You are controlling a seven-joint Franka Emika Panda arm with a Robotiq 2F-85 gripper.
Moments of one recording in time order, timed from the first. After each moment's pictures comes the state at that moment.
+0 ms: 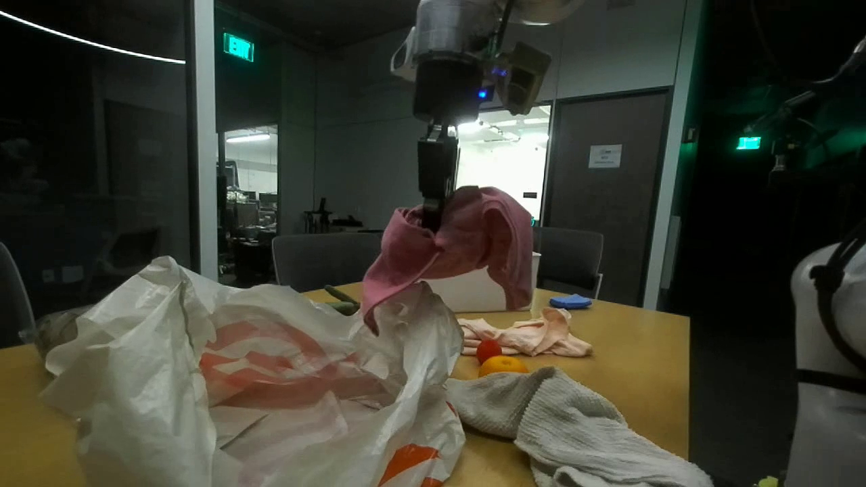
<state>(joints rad) 0.27 -0.47 0.15 -2.28 0.06 1.87 -0.23</state>
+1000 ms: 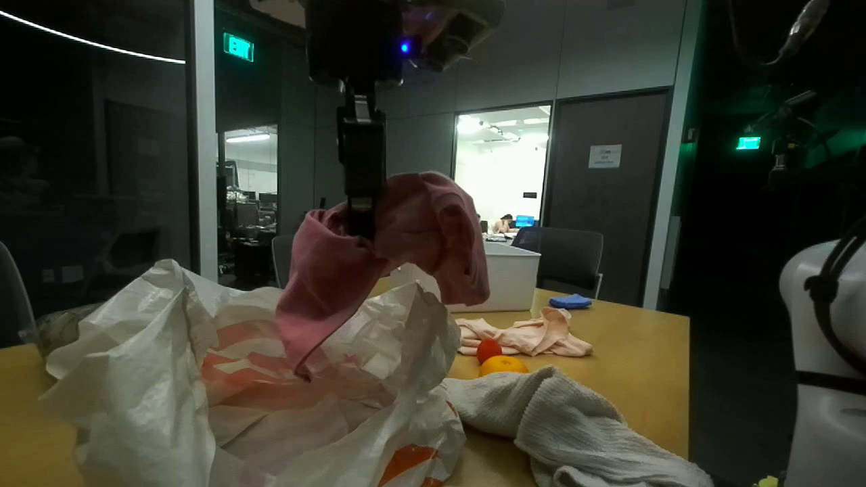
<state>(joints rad) 0.38 -0.28 0.34 -2.08 -0.07 1.80 -0.33</state>
